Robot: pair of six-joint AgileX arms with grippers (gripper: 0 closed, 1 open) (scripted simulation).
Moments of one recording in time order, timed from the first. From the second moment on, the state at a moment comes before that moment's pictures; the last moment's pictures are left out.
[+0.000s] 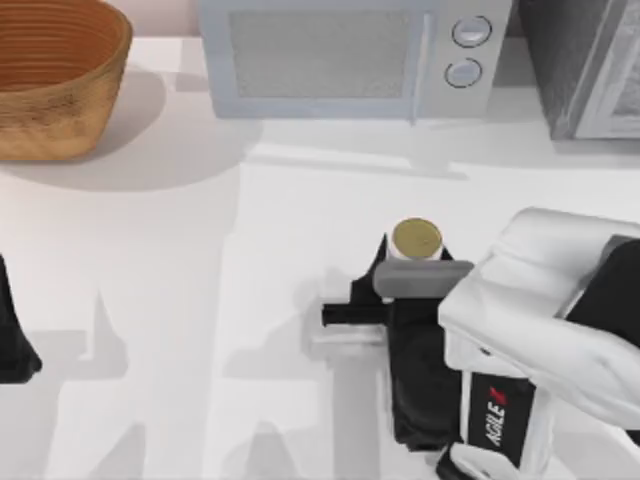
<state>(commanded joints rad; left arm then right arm) 0.00 0.00 0.00 0.00 0.00 0.00 0.86 2.48 0.76 1.71 0.90 0.01</state>
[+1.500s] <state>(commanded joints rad) 0.00 0.00 0.00 0.00 0.00 0.00 0.86 2.05 0.73 1.30 0.89 0.00</state>
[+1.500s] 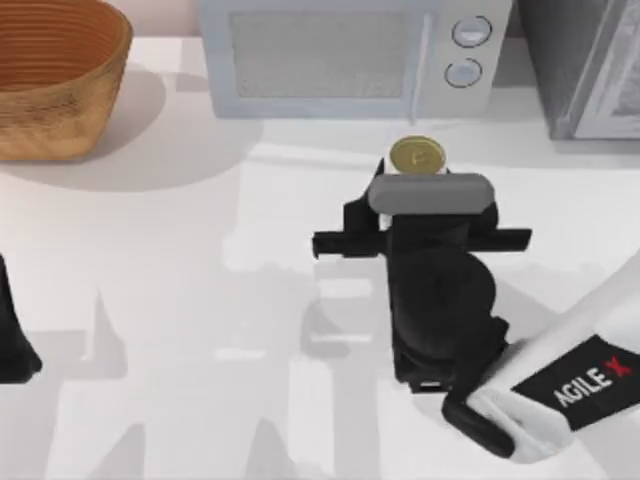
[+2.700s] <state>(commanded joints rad) 0.00 0.00 0.00 0.00 0.00 0.00 0.66 1.49 0.57 0.84 0.72 0.02</state>
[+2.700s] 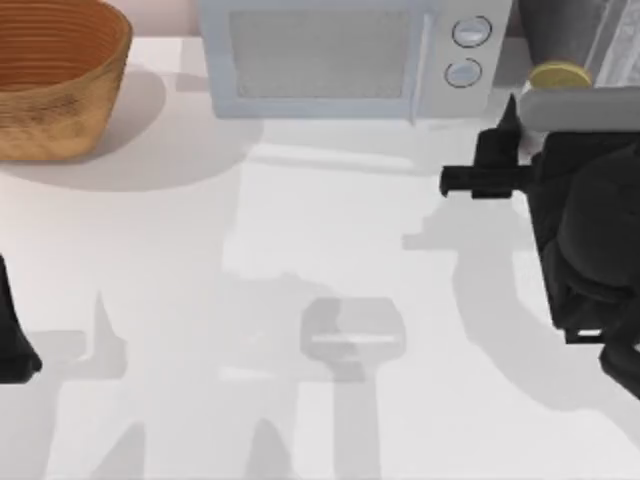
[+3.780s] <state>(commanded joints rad) 0.00 0.00 0.00 0.00 0.00 0.00 0.03 0.08 0.02 0.03 0.03 0.00</state>
